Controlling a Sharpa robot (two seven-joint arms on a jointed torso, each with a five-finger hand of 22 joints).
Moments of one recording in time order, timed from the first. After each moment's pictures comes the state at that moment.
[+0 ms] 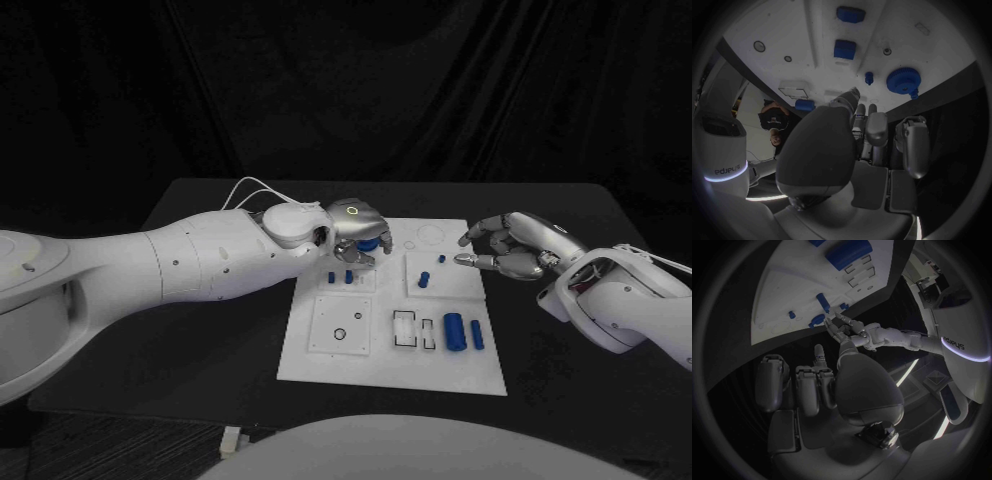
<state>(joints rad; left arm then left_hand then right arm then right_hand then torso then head) 1.21 -0.50 -0.21 1.18 -1.77 -0.28 0.17 1.55 -0.19 0.29 0.23 0.10 0.94 0.01 0.07 0.28 0.85 0.02 0.27 0.27 1.40 -0.06 1.16 1.04 0.05 1.46 0.05 1.35 1.31 1.17 -1.01 -0.21 1.62 -1.23 -0.50 0.13 1.32 0.03 -0.14 0.28 0.25 0.77 0.12 0.43 0.16 1.47 0.03 1.57 1.31 1.47 -0.04 1.57 1.31 0.05 1.46 0.08 1.34 1.31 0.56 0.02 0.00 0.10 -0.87</state>
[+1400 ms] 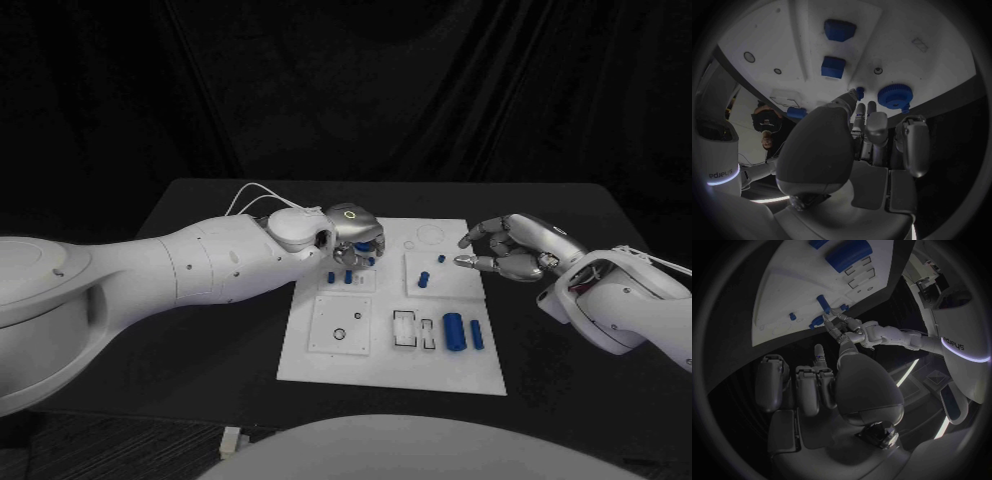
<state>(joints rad) 1.18 -0.46 -0.21 1.09 -1.78 -0.26 0.13 1.51 -0.17 0.29 0.22 0.11 0.97 0.03 0.09 0.26 0.91 0.02 0.34 0.30 1.39 -0.06 1.16 1.00 0.05 1.46 0.05 1.33 1.31 1.17 -1.02 -0.21 1.62 -1.23 -0.50 0.13 1.32 0.03 -0.14 0.28 0.25 0.78 0.12 0.43 0.15 1.47 0.03 1.57 1.31 1.47 -0.04 1.57 1.31 0.05 1.46 0.08 1.34 1.31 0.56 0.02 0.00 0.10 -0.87</state>
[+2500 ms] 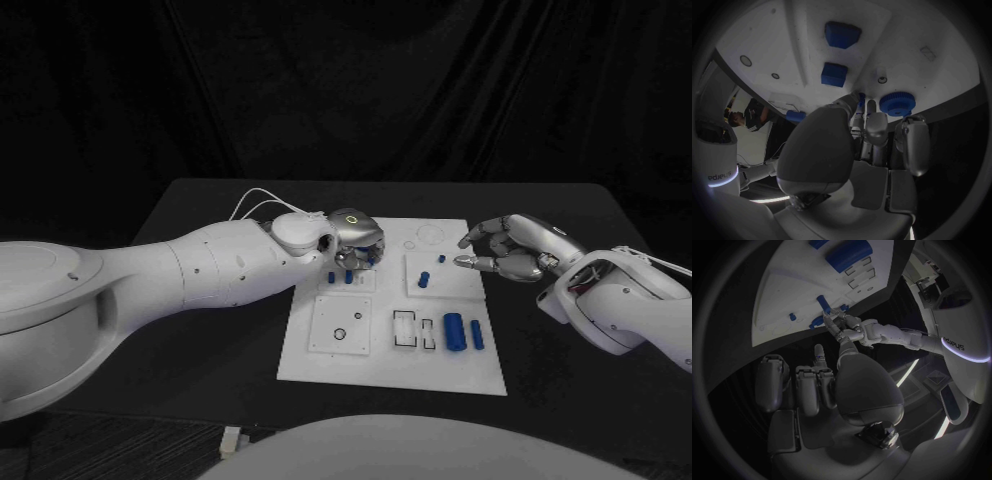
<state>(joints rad) 1.16 -0.44 -0.21 1.06 -1.78 -0.26 0.13 1.51 -0.16 0.33 0.19 0.14 1.03 0.04 0.12 0.27 0.95 0.00 0.34 0.29 1.40 -0.06 1.17 1.00 0.05 1.46 0.05 1.33 1.31 1.16 -1.01 -0.21 1.61 -1.23 -0.50 0.13 1.32 0.03 -0.14 0.28 0.25 0.78 0.12 0.43 0.15 1.47 0.03 1.57 1.31 1.47 -0.04 1.57 1.31 0.05 1.46 0.08 1.34 1.31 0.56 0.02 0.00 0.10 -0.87</state>
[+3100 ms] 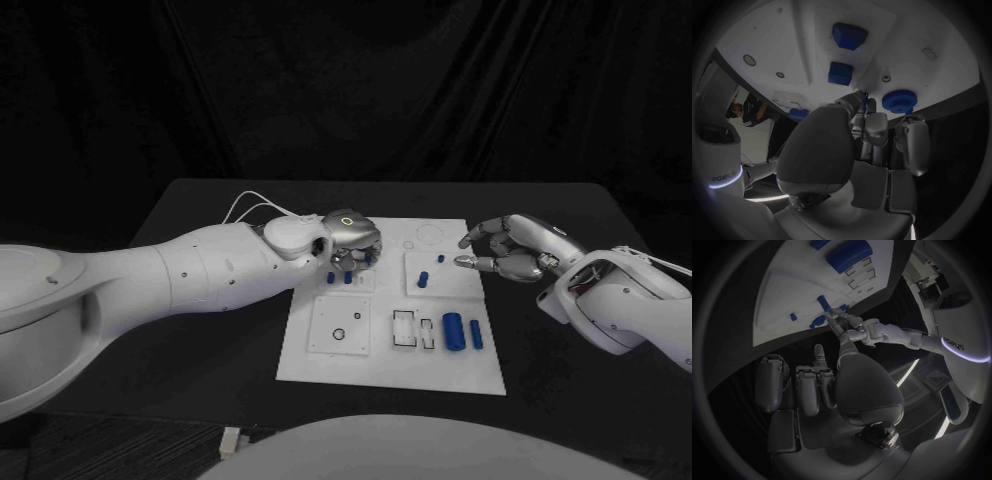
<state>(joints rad) 1.15 -0.50 -0.21 1.14 -1.78 -0.31 0.13 1.53 -0.15 0.39 0.14 0.18 1.11 0.07 0.14 0.28 1.08 0.01 0.27 0.23 1.42 -0.06 1.18 0.99 0.05 1.46 0.05 1.33 1.31 1.16 -1.02 -0.21 1.62 -1.23 -0.50 0.13 1.32 0.03 -0.14 0.28 0.25 0.78 0.12 0.43 0.15 1.47 0.03 1.57 1.31 1.47 -0.04 1.57 1.31 0.05 1.46 0.08 1.34 1.31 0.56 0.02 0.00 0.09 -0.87</state>
